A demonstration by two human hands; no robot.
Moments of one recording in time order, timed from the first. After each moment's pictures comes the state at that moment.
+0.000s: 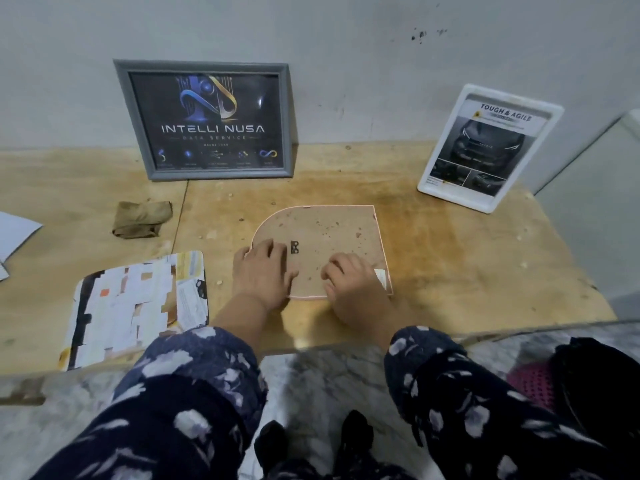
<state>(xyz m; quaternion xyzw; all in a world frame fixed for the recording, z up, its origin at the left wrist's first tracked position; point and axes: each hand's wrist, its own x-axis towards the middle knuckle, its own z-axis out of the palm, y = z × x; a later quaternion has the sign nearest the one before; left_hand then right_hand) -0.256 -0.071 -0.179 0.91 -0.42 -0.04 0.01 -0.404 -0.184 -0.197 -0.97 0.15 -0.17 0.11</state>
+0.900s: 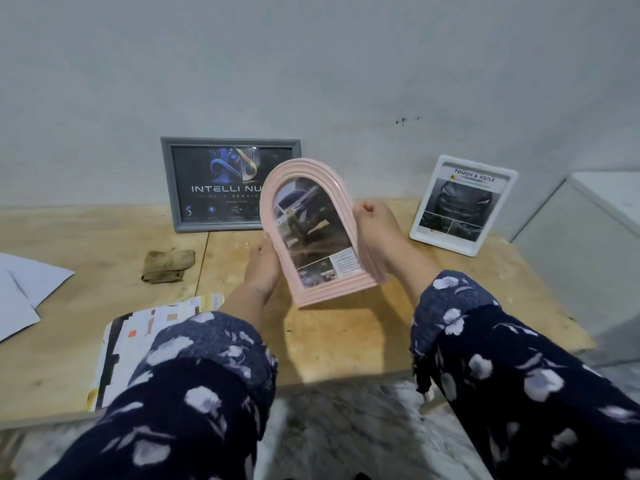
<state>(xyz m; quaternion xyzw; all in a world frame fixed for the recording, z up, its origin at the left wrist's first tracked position) -0.211 -0.082 -0.113 0.78 -0.12 -0.29 0.54 -0.337 -0.208 -0.025 -0.72 0.42 -0.22 0.50</state>
